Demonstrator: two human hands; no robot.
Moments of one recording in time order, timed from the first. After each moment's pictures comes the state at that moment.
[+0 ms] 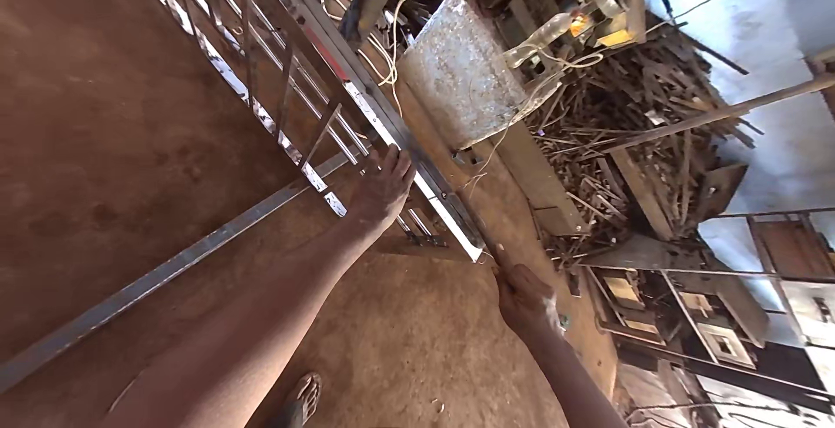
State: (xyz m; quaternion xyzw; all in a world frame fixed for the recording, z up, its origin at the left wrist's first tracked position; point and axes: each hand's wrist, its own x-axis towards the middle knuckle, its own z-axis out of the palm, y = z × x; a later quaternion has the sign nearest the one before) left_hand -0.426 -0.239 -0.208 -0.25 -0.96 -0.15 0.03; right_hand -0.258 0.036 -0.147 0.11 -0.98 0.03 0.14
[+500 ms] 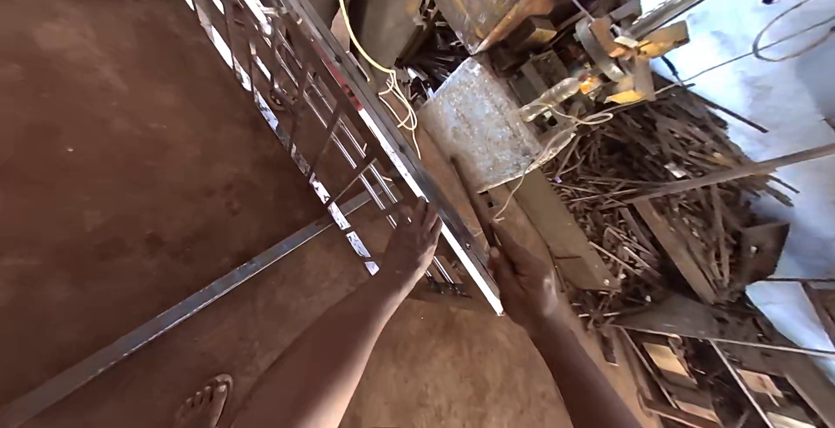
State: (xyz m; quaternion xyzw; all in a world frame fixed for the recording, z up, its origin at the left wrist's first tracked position) left_hand -0.418 -0.233 -0.212 -0.20 -0.96 -0.18 0.09; right_hand -0.367 -0.078 -0.098 0.12 -0.97 0.19 0.10
